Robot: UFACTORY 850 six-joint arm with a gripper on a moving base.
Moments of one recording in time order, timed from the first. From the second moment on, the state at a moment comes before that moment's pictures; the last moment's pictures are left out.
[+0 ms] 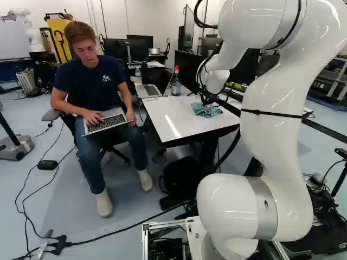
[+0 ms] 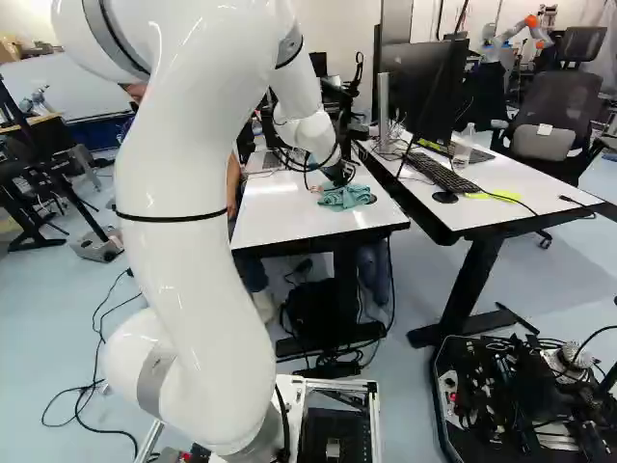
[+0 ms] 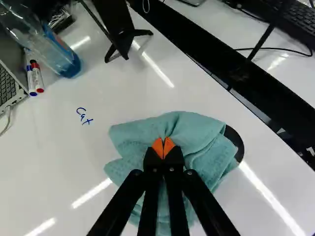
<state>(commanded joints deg) -13.2 -22.4 -63.2 10.8 -0.7 0.0</state>
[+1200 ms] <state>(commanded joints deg) -12.4 -8.4 -46.5 10.8 -0.7 0.0</state>
